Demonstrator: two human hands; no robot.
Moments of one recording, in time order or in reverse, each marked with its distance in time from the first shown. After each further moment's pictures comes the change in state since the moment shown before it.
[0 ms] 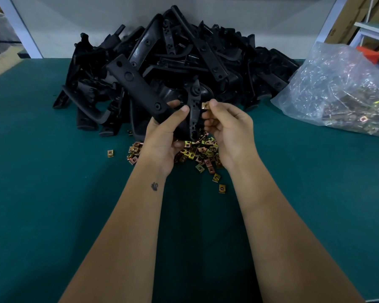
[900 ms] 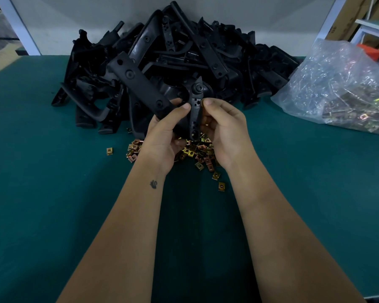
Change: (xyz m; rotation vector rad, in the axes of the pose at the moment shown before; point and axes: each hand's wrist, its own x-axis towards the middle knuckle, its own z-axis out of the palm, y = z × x) left_hand -0.001 0.001 -0.001 0.027 -0.082 -0.021; right_hand 0.000 0.003 0.004 0.001 -0.096 0.046
